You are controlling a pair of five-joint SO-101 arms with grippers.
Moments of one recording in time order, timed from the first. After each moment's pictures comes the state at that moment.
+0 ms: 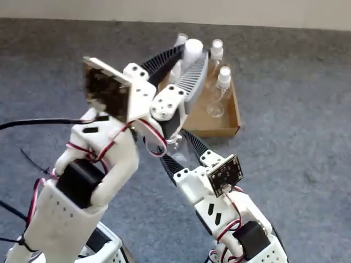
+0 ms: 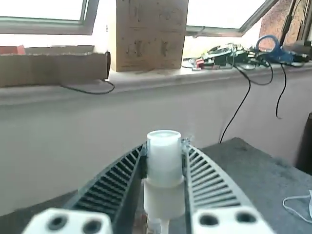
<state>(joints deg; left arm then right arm) 31.6 -47.6 19.6 31.3 7.6 -36.7 -103.6 81.5 33.3 5.3</state>
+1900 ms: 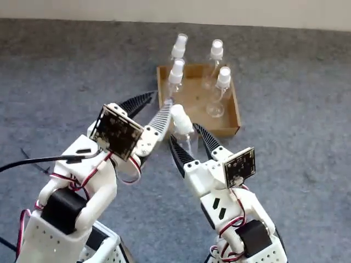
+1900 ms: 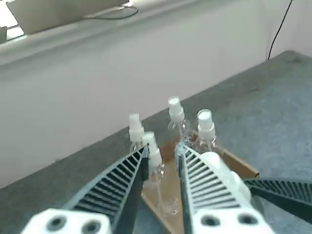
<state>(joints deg) 23.7 -66.4 39.8 45.7 -6.5 -30.3 -103.6 81.5 33.3 -0.4</state>
